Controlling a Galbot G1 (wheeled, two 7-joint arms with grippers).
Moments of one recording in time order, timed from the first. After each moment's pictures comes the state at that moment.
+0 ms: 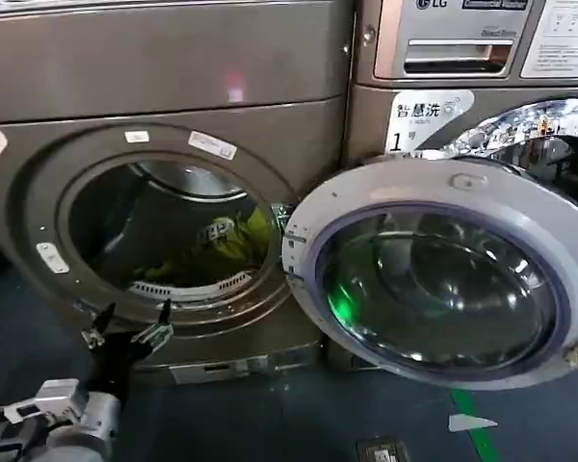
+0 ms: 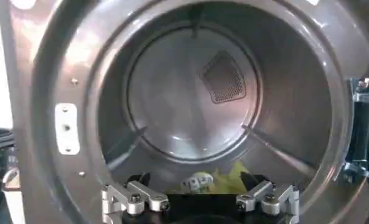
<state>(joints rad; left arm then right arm) 1.47 -1.42 -0.66 -2.41 -0.19 0.57 -0.04 -1.71 0.96 2.45 1.87 0.85 -0.17 -0.08</state>
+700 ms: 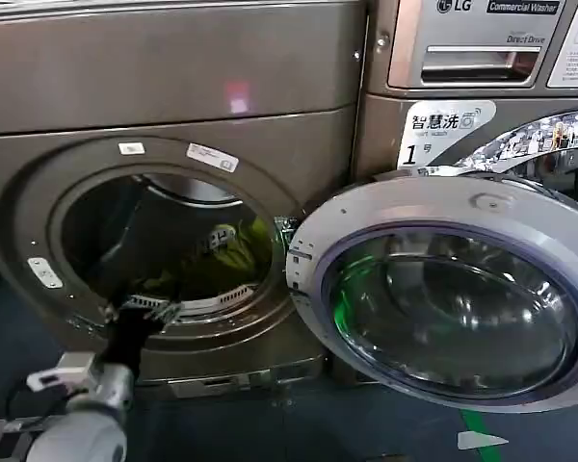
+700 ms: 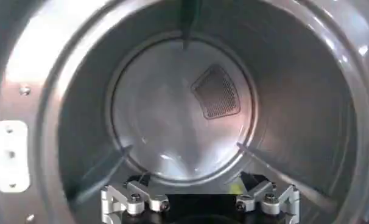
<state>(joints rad) 1.29 -1.38 -0.61 -2.25 -0.21 0.48 -0.03 -1.75 0.99 2.49 1.92 0.85 -0.20 -0.07</state>
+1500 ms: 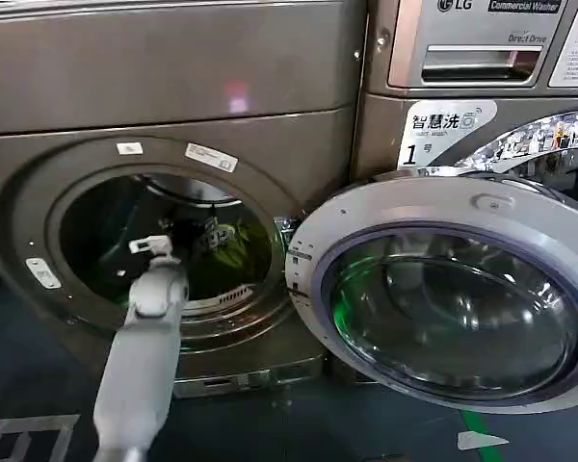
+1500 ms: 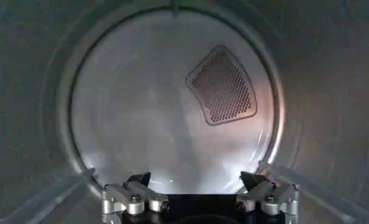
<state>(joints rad) 0.54 -1.42 -0.44 -1.31 -0.13 0.27 -0.01 -1.75 1.00 2.51 1.95 0.87 -0.19 -0.09</state>
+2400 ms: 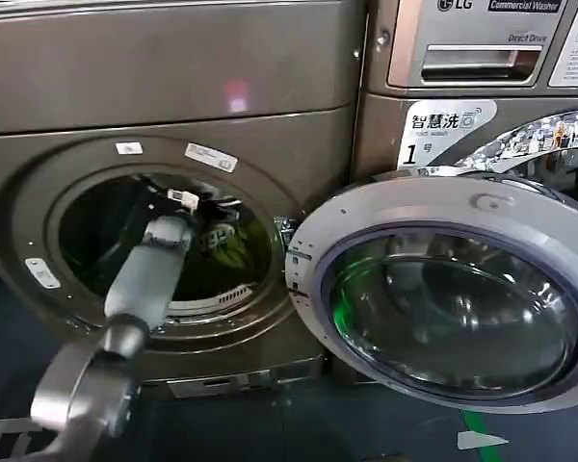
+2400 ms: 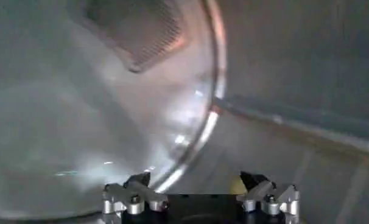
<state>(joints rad) -0.01 -1.40 -0.19 -0.45 0.07 0.13 0.44 -1.69 1.00 2.42 1.95 0.85 -0.18 -0.11</state>
